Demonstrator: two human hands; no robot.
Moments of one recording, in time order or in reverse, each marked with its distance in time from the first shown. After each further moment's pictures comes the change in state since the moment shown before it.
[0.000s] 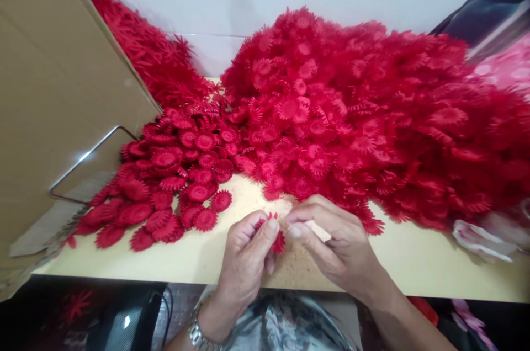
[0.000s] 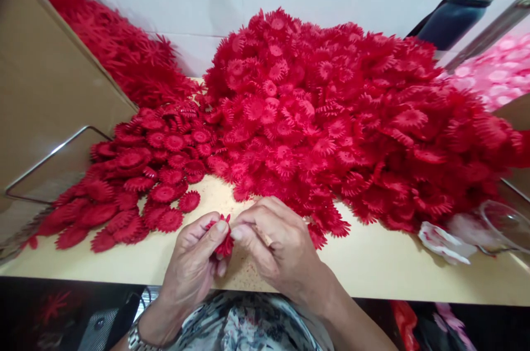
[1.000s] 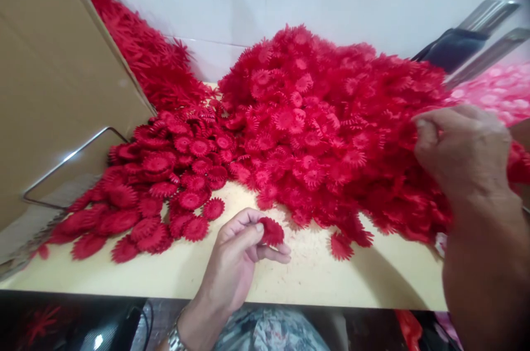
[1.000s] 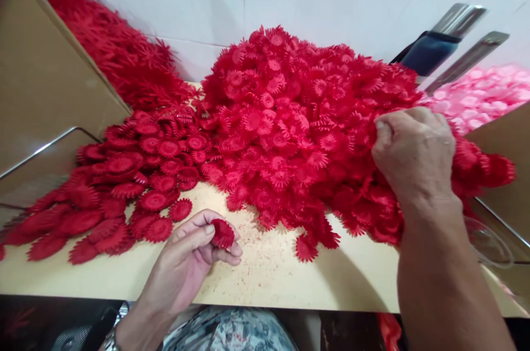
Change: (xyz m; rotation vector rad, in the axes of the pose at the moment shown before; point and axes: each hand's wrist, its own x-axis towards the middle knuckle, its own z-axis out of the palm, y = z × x) left_hand 0.010 0.016 -0.003 -0.265 -0.111 -0.087; right_hand 0.056 0.072 -0.155 -1.199 0.402 0.147
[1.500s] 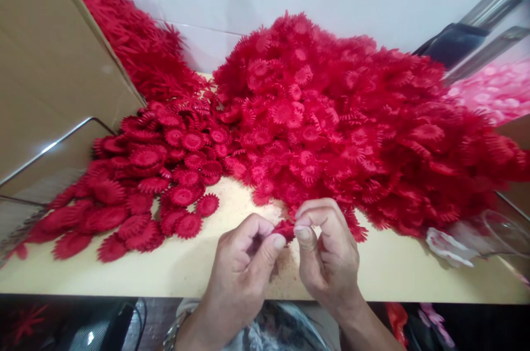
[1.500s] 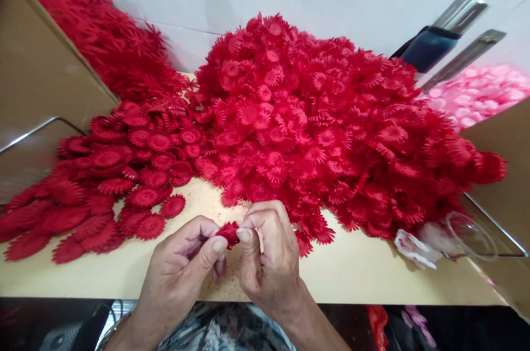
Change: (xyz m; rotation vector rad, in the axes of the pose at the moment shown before) left_hand -0.012 -0.006 0.000 0.676 -0.016 0.241; right_hand -0.112 -0.148 -0.025 1.077 -0.099 0.049
